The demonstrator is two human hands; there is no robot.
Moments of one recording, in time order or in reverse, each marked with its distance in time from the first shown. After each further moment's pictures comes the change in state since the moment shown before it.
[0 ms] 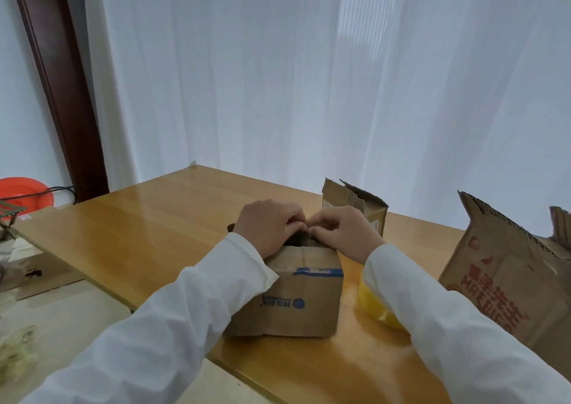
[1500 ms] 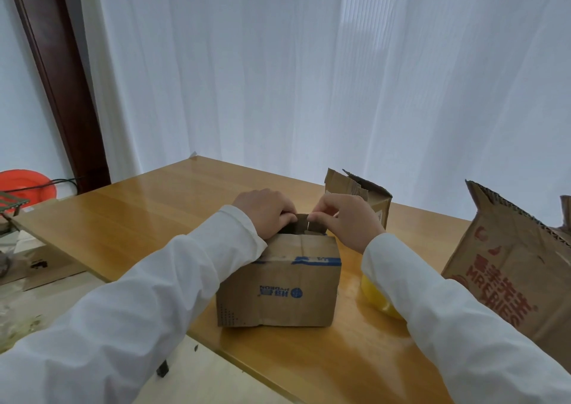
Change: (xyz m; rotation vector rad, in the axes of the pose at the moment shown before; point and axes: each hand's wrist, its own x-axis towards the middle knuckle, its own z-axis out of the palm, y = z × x) left_hand 0.013 -0.015 -0.010 0.130 -0.398 -0.084; right_hand 0.006 -0.002 0.005 -0.165 0.087 0.008
